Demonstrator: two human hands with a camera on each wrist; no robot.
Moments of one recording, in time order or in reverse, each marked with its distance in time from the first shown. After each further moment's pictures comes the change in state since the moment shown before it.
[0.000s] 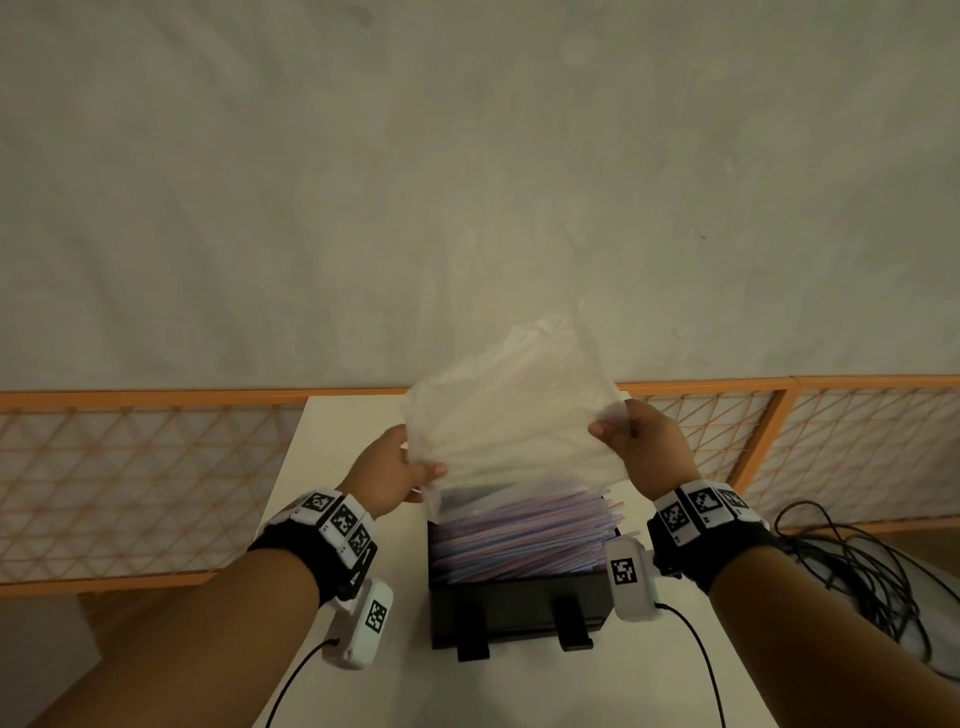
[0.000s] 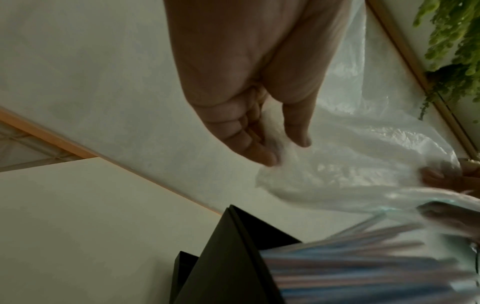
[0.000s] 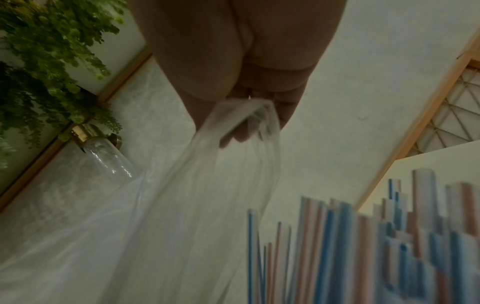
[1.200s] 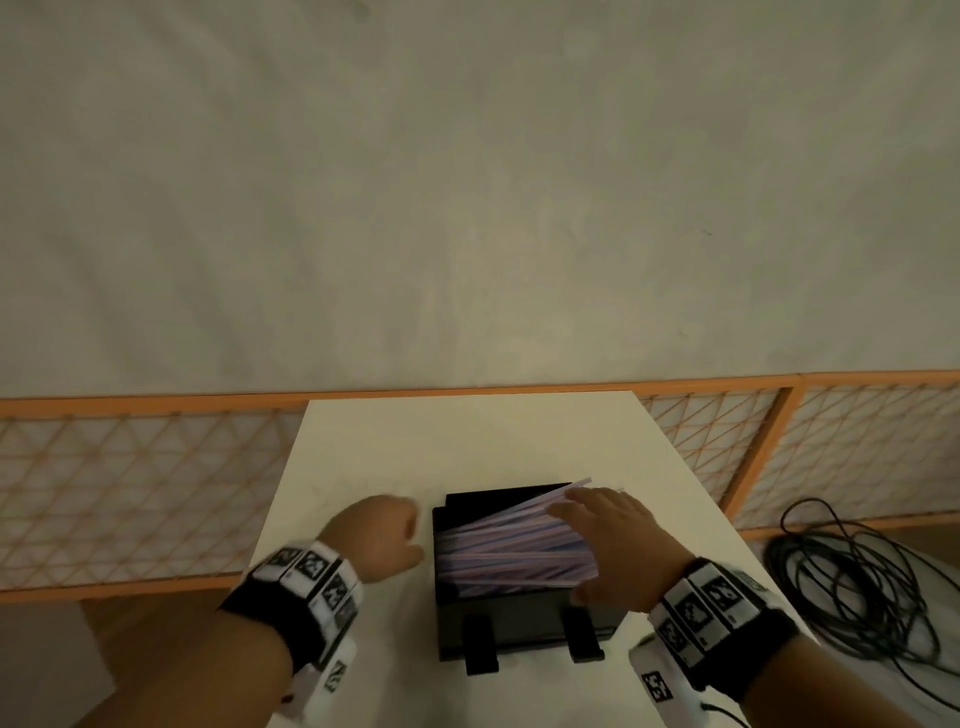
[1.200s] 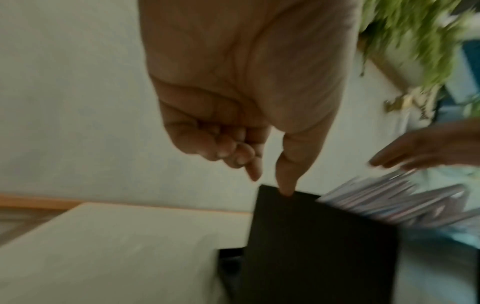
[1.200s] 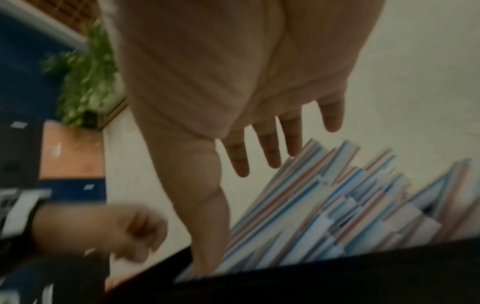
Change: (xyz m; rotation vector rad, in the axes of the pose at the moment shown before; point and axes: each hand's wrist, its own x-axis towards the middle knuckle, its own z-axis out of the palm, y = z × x) left_hand -0.029 -0.020 -0.009 1.043 -0.248 0.115; right_hand -0.060 0.002 0.026 -0.830 -0.652 -0.247
